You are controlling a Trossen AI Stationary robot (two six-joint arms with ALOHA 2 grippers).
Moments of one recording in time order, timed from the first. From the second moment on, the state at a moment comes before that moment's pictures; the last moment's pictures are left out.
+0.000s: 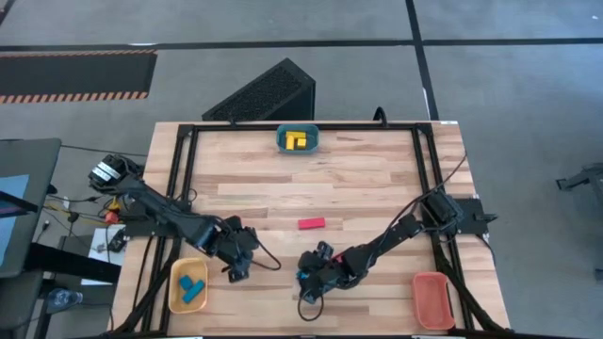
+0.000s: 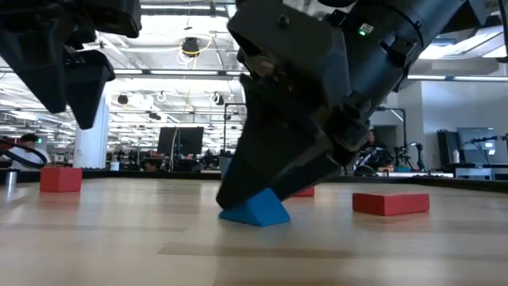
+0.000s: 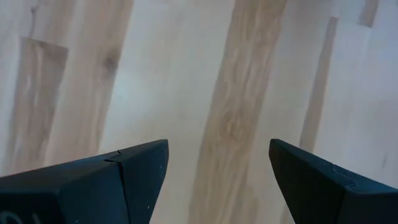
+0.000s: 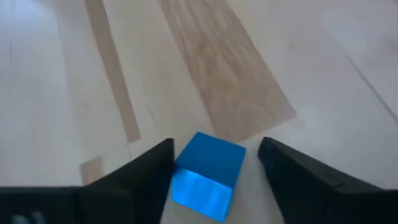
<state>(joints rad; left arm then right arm) -0.52 1.46 0.95 -0.73 -0.16 -0.75 0.48 2.14 1.32 -0.19 0.40 0.82</state>
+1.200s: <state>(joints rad) -0.19 1.38 0.95 -0.16 0.01 -0.60 0.42 1.68 1.31 -0.46 0.61 0.26</state>
